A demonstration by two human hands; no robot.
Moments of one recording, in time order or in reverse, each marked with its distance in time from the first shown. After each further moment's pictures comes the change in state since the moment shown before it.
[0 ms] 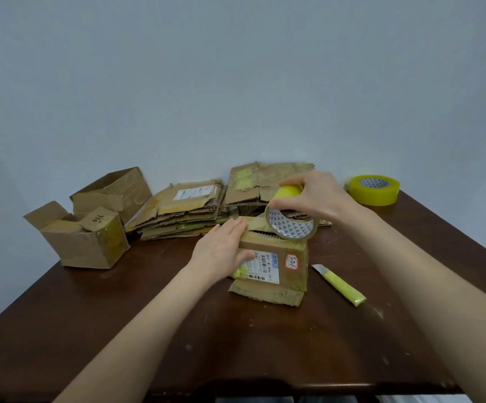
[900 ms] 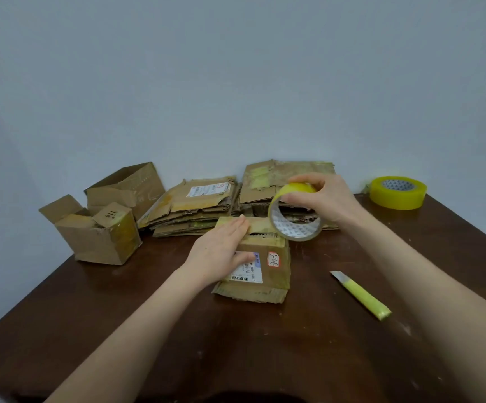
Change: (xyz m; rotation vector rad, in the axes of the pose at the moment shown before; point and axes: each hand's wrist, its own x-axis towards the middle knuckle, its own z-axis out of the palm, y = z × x) left_hand -0.005 -0.031 -0.001 -0.017 -0.008 0.016; right_hand 0.020 0.010 0.028 0.511 0.013 0.070
